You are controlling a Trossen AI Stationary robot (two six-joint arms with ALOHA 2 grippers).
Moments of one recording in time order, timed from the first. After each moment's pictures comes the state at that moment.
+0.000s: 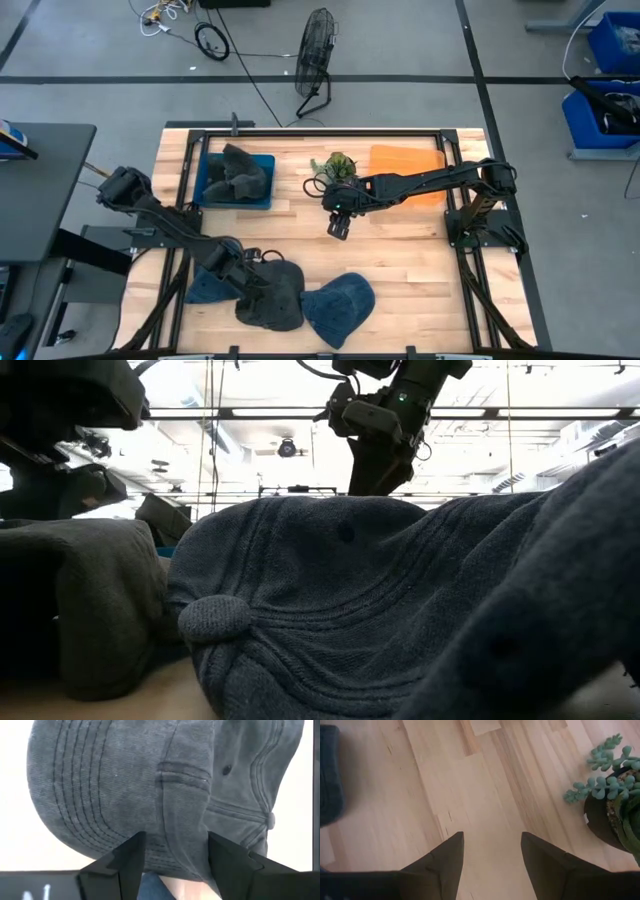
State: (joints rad) left arm -0.61 1.53 0.81 -0.37 -0.07 -0.64; right arm 0.02 1.76 1.35 -0.67 0.17 0.31
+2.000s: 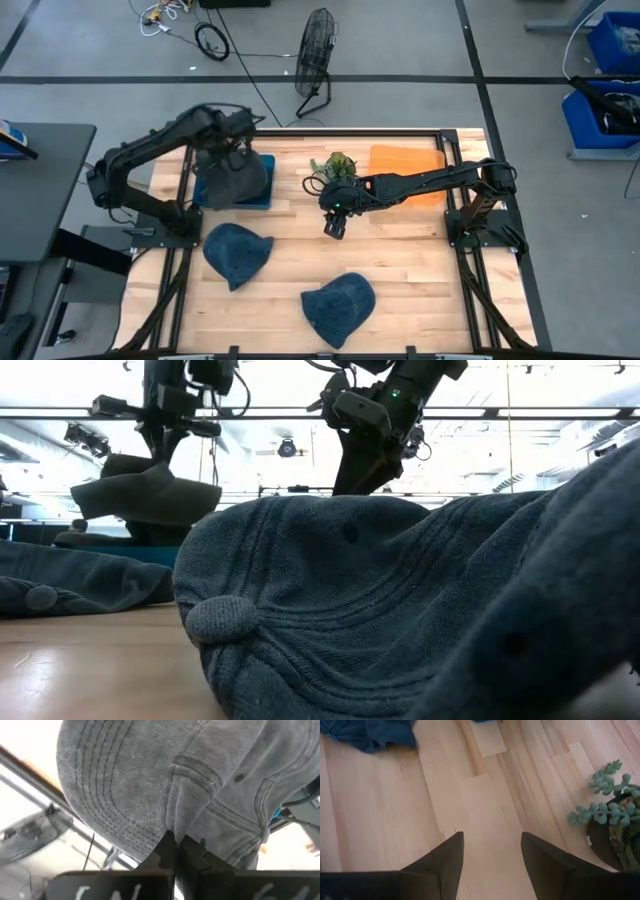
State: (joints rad) left arm 0.53 1.38 1.38 -1.45 -0.23 1.35; right arm 0.02 1.77 1.35 -0.59 0.17 0.27
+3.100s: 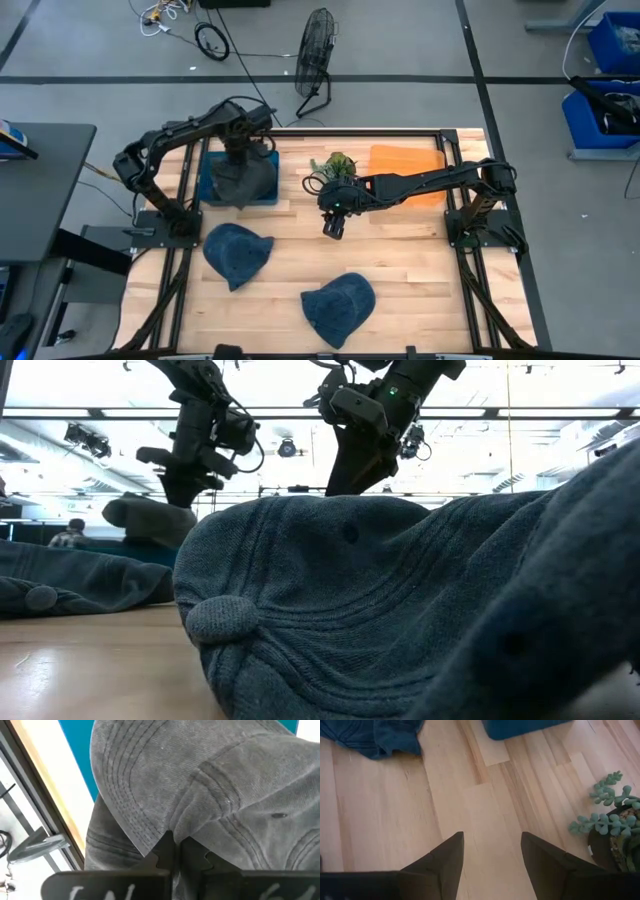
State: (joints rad) left arm 0.67 1.62 1.33 -1.29 -0.16 0.84; right arm 0.02 1.77 1.35 -0.55 0.17 0.25
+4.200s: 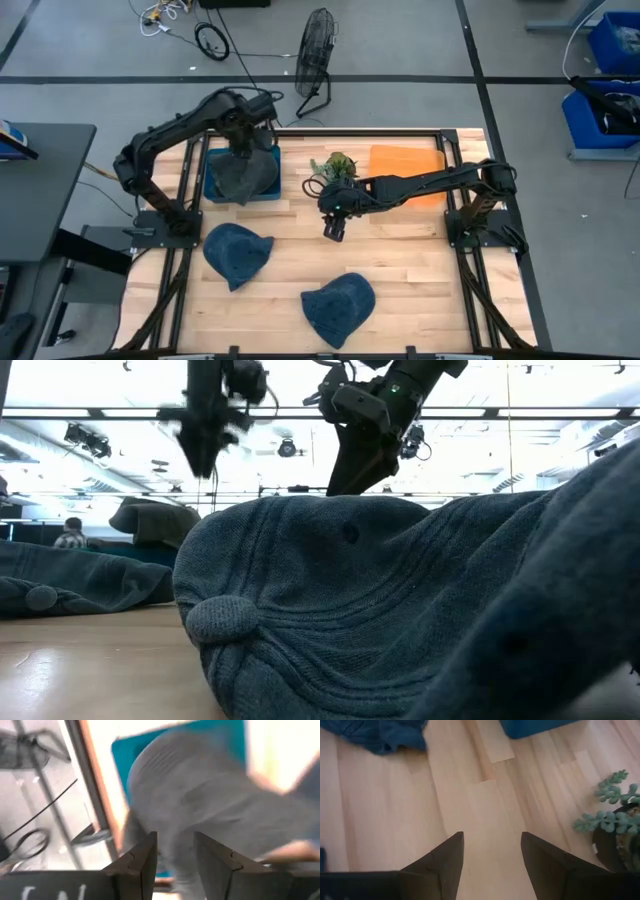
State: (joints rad) left arm 0.56 1.61 1.63 -1.46 -0.19 0.73; right arm 0.04 1.77 1.35 -0.56 0.17 0.25
